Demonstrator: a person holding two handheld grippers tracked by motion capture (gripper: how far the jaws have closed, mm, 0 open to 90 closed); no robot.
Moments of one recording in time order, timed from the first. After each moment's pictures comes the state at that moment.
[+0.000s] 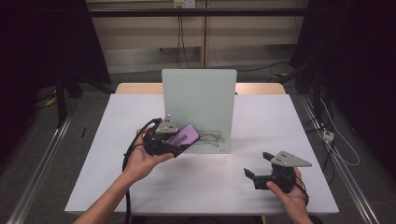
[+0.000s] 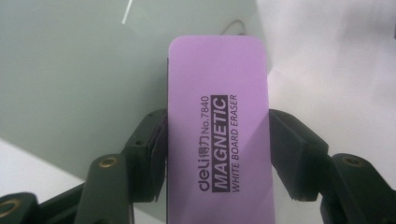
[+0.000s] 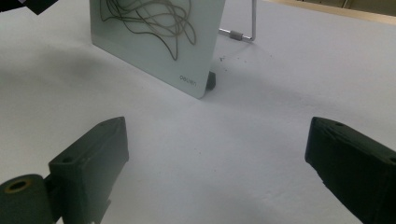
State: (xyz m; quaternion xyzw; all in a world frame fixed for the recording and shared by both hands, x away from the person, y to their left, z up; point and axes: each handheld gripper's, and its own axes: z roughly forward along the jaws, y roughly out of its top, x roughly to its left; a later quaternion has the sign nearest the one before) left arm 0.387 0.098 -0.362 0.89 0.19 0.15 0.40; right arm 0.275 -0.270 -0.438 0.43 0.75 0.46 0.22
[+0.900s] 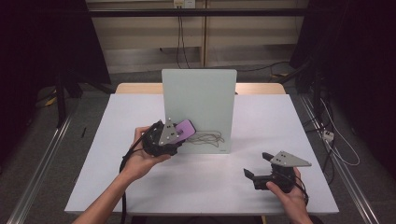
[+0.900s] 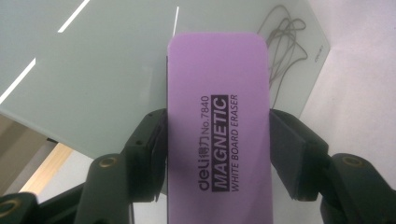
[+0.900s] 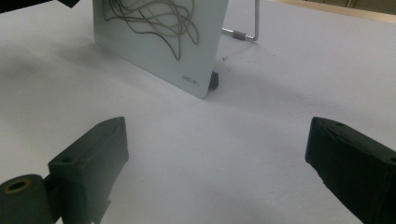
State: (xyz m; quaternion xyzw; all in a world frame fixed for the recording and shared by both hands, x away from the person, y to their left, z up) left arm 0.385 0.097 -0.375 0.88 0.12 0.28 0.36; right arm 0.275 -0.270 -0.439 0.42 0.75 0.46 0.22
